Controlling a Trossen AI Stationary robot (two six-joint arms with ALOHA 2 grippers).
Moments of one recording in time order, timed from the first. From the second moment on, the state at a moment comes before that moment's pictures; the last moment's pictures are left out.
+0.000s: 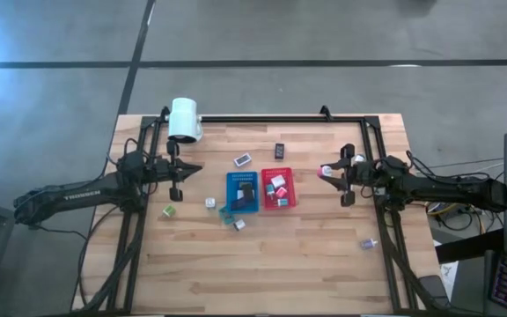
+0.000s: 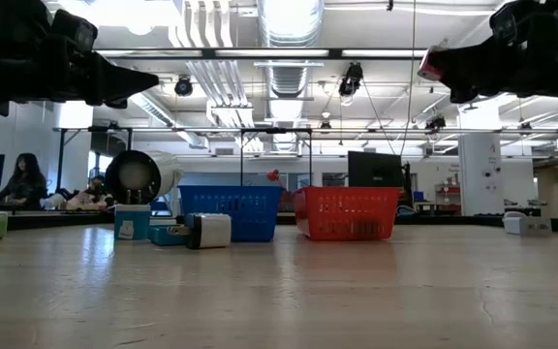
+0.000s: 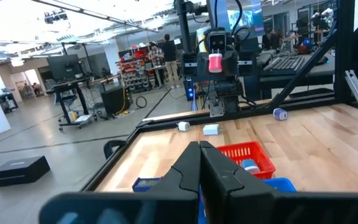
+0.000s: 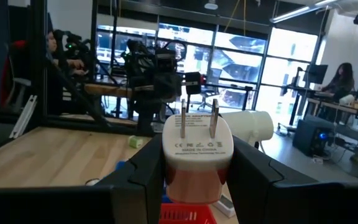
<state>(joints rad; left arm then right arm) 0.39 0.46 0.07 0.44 0.29 0.21 -0.25 0.52 0.04 0.63 -0.18 -0.08</state>
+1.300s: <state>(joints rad) 0.39 0.46 0.09 0.49 0.29 0.22 -0.23 0.65 0.16 0.47 -0.07 0.00</state>
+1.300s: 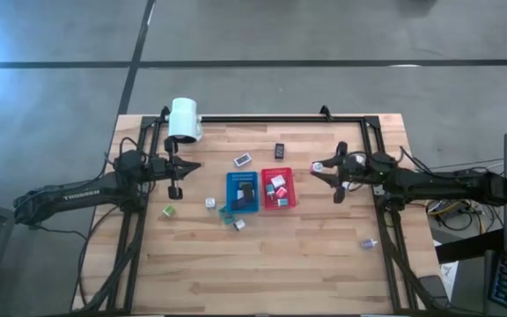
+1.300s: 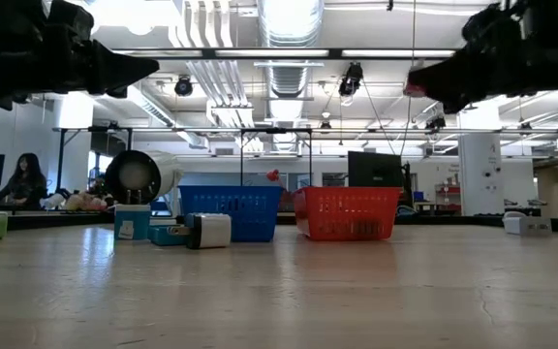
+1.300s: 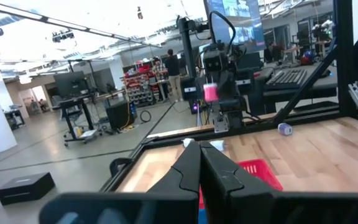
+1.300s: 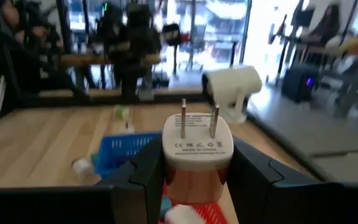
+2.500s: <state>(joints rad) 0.39 0.46 0.08 0.50 0.29 0.20 -0.16 1.64 0.72 0.20 0.02 -0.06</state>
